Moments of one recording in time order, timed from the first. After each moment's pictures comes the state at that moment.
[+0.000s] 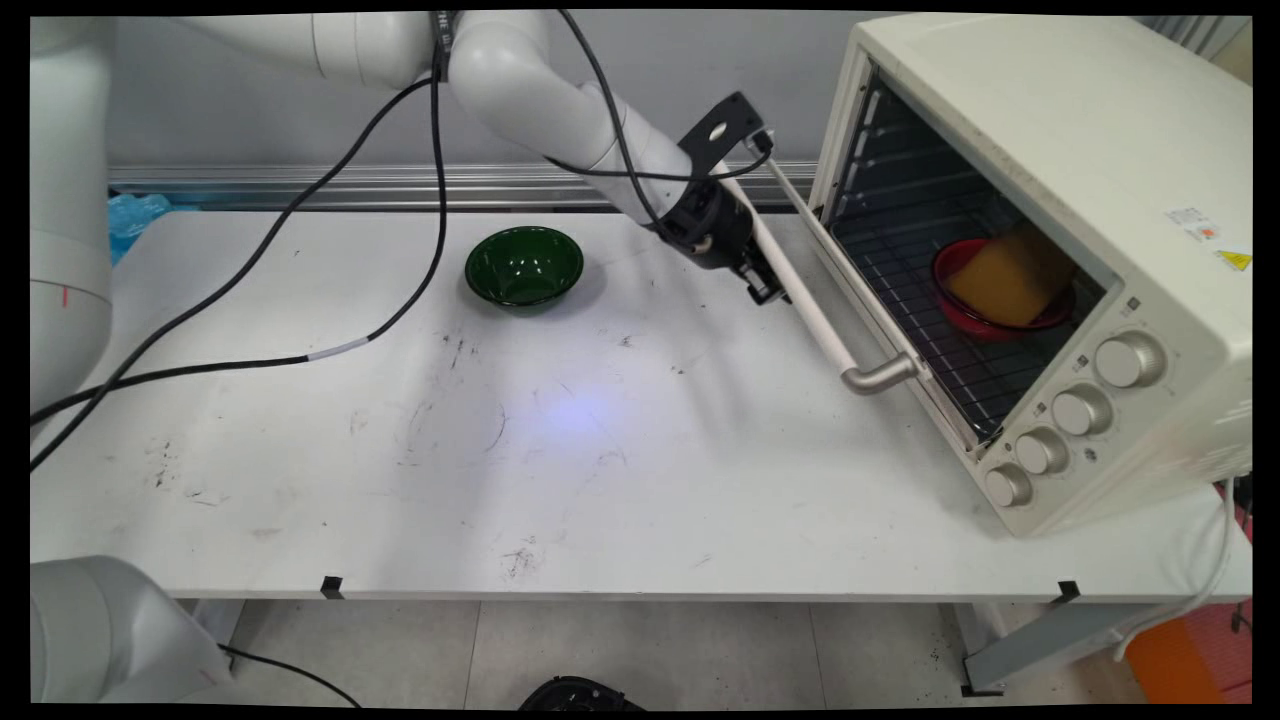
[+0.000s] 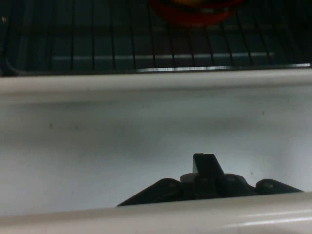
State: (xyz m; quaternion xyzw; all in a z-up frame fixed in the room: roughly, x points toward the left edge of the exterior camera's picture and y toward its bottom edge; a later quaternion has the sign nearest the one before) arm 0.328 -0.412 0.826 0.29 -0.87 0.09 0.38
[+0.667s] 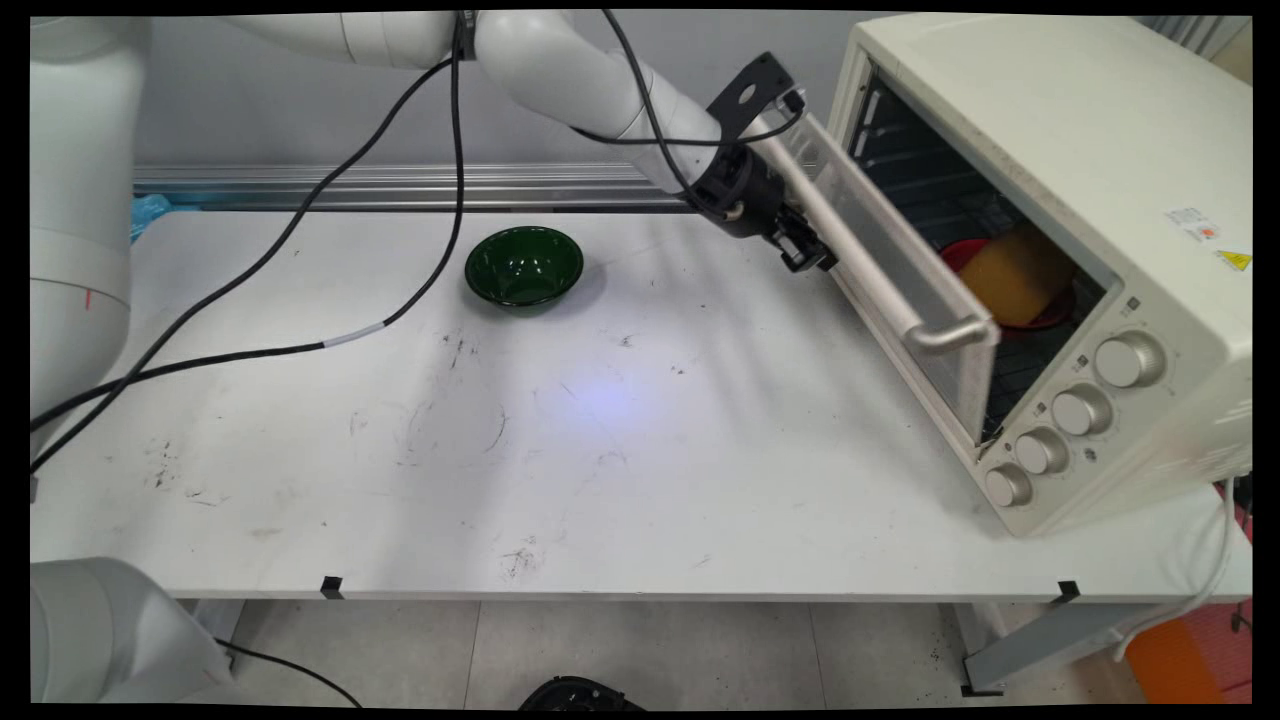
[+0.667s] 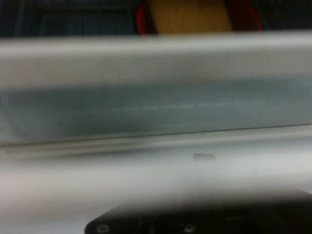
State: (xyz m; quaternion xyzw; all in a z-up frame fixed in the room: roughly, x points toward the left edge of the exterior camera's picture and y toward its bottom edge) arm 0.312 -0.434 0.846 0.27 -0.87 0.10 0.41
